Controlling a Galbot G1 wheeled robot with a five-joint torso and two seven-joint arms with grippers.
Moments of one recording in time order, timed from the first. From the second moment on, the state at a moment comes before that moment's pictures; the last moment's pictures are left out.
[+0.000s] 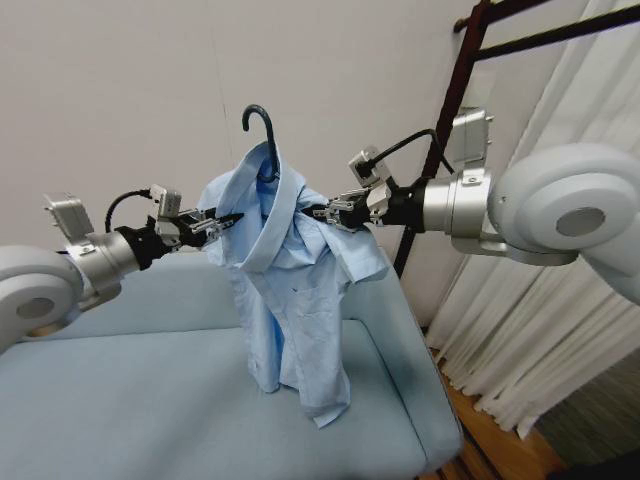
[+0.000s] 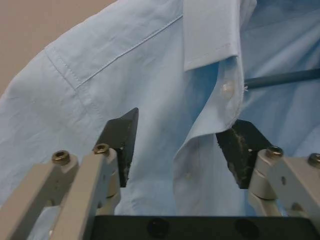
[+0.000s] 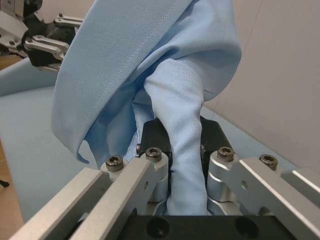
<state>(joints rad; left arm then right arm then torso) 0.65 -0.16 -0.54 -2.12 -1.42 0.44 0.23 0.74 0.43 -0.72 2.14 1.84 -0.59 0.08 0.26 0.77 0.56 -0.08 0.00</state>
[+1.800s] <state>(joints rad) 0.65 0.25 -0.53 -1.82 -1.56 0.41 1.12 0.77 0.44 -0.76 2.09 1.33 -0.39 -0.62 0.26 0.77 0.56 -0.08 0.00</state>
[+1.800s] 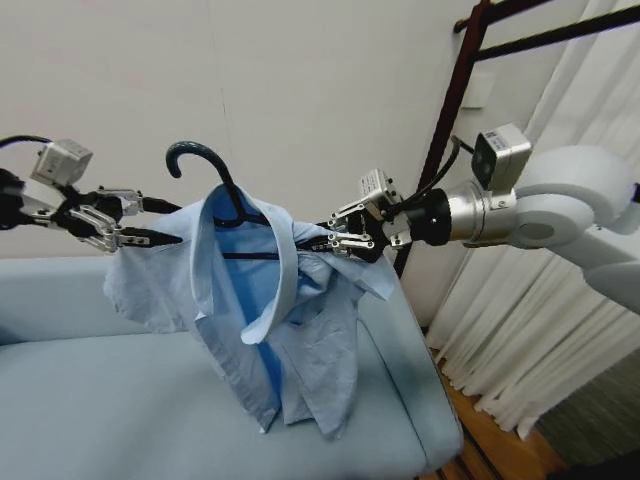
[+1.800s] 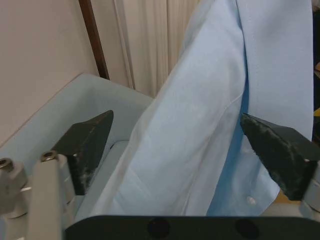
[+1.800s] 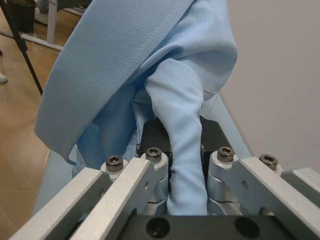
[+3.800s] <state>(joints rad) 0.62 0.06 -0.49 -1.88 -1.55 0.39 0.80 0.68 0.54 -0.60 2.29 2.08 -0.44 0.70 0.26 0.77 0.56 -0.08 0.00</state>
